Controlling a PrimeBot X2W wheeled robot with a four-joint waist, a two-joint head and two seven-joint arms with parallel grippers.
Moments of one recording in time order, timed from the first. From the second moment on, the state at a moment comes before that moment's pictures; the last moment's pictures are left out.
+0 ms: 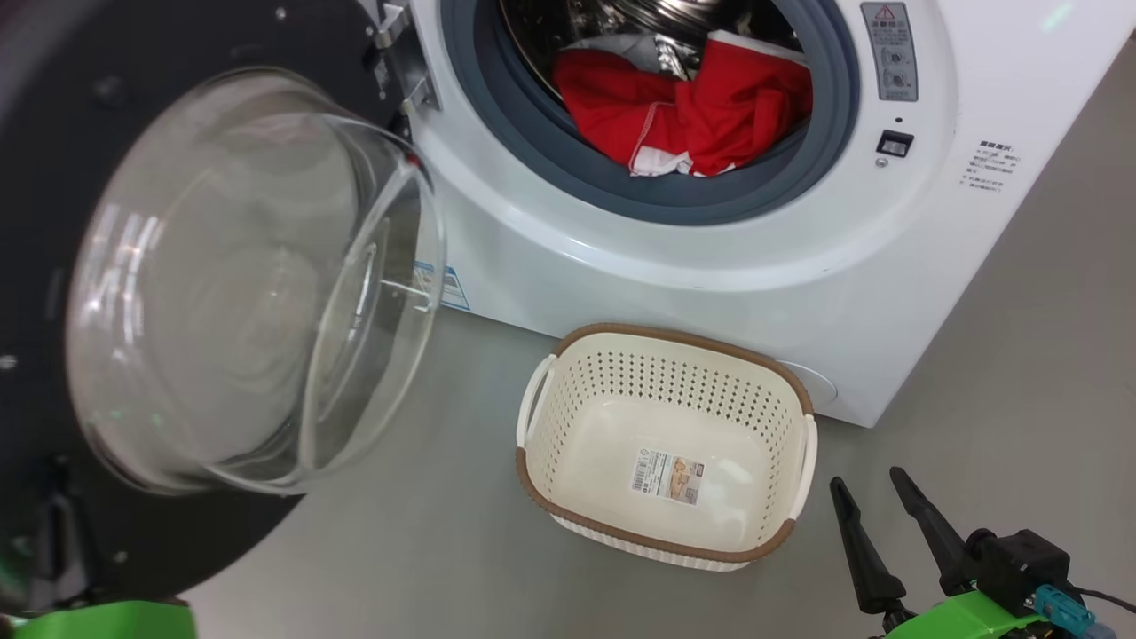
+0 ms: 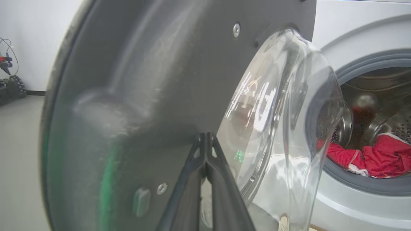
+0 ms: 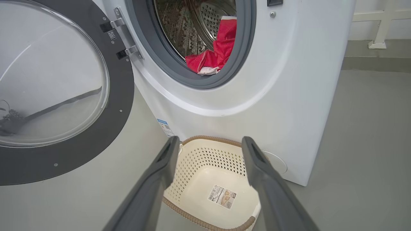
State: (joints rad) left arm -0.08 0.02 0.32 0.15 -0.31 0.01 -0.26; right arm 0.03 -0.10 0.08 0.27 0.38 0.12 -0.25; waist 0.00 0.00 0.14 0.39
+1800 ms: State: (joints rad) left arm -0.25 0.03 0.61 0.40 -0.14 -0.13 -0.26; right arm -0.01 -0.10 0.11 0.26 0.38 0.12 -0.25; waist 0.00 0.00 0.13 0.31
